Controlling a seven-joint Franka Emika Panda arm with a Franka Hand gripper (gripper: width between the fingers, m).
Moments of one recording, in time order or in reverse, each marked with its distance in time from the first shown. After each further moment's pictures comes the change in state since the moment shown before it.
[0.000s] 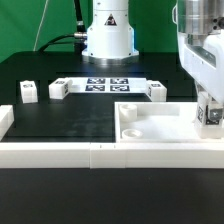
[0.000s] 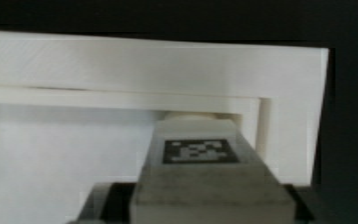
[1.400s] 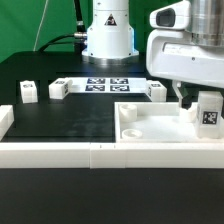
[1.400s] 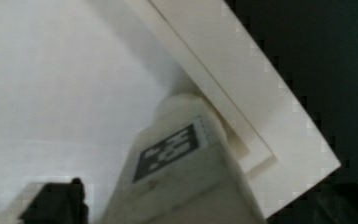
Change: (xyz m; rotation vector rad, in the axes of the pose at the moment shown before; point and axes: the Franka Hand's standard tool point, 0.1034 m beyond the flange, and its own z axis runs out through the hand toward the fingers) arm 0.000 -0.003 0.000 -0.044 0.043 -0.966
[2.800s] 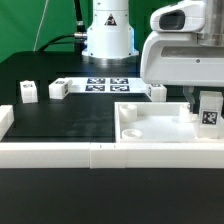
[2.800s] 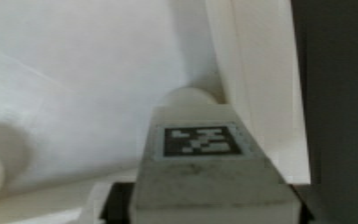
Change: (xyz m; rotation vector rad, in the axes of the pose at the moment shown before) arm 0.002 0.000 0.000 0.006 0.013 -0.232
